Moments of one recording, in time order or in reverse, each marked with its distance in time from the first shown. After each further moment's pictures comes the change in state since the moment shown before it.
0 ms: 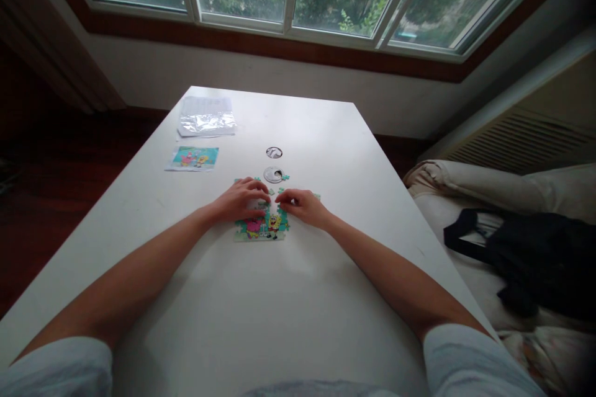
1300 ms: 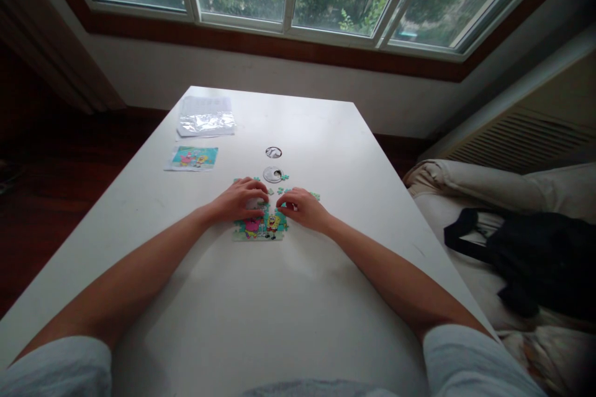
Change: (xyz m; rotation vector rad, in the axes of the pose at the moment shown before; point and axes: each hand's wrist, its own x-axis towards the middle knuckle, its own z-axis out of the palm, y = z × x) left_hand 0.000 0.003 -0.002 -0.011 0.004 -0.001; right_hand -0.003 -0.003 -0.001 -0.310 -0.009 -0.193
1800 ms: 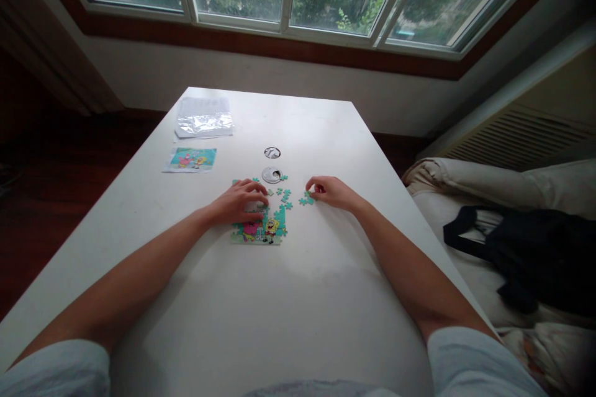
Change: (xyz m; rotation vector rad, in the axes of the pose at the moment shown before) left_hand 0.000 0.001 0.000 0.015 -0.027 0.028; right_hand -0.017 0.072 -0.064 -0.041 -0.113 0.317
